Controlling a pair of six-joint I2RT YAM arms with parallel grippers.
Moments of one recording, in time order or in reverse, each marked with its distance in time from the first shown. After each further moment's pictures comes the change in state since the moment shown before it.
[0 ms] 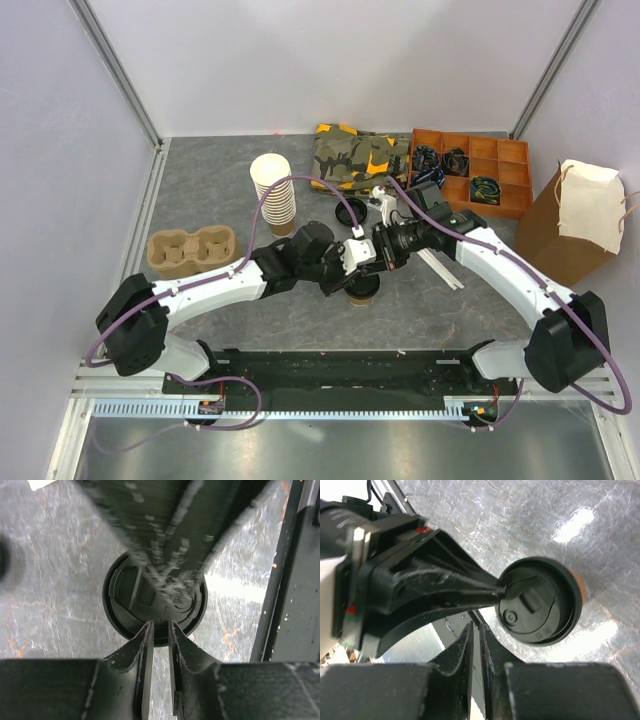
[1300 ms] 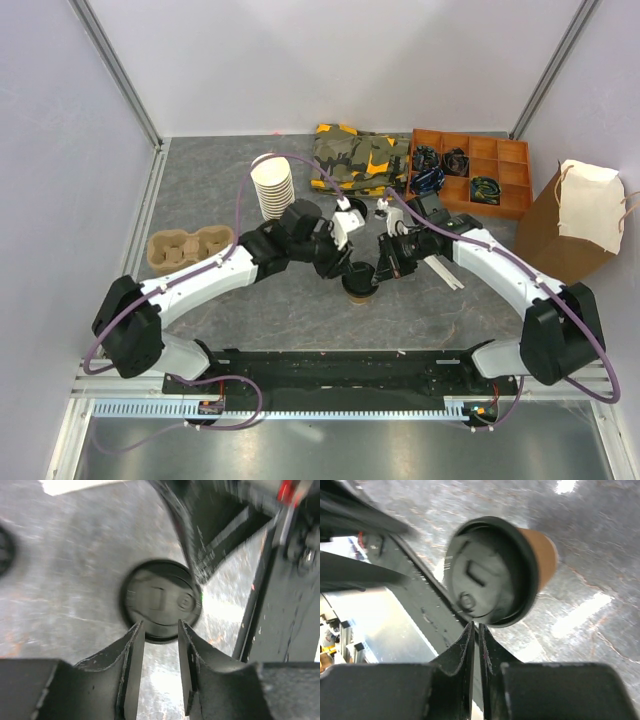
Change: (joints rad) left arm 0.092 -0.008 0.085 -0.069 0.102 -0.117; right arm -0.040 0.018 -0.079 -0.045 0.071 -0.026
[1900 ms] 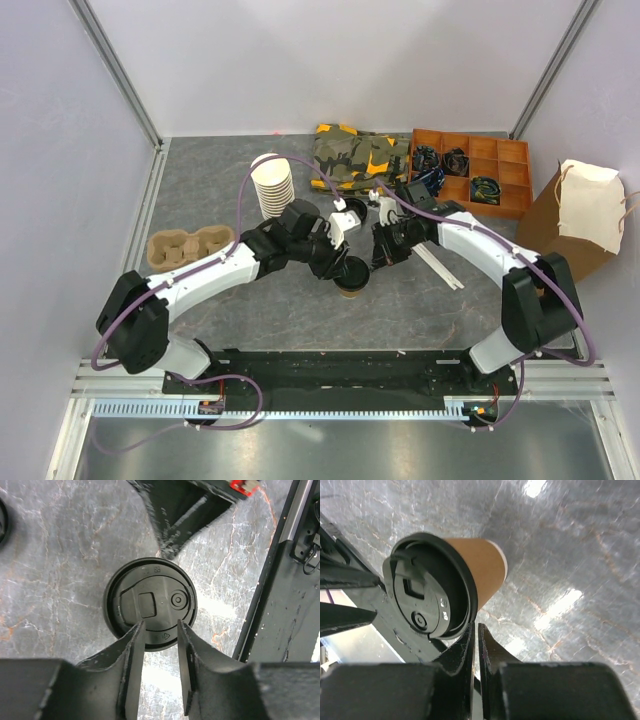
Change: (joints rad) left arm 0.060 0.026 -0.003 -0.023 0.038 -0.027; right arm -0.005 0.188 0.102 0.034 0.121 -0.042
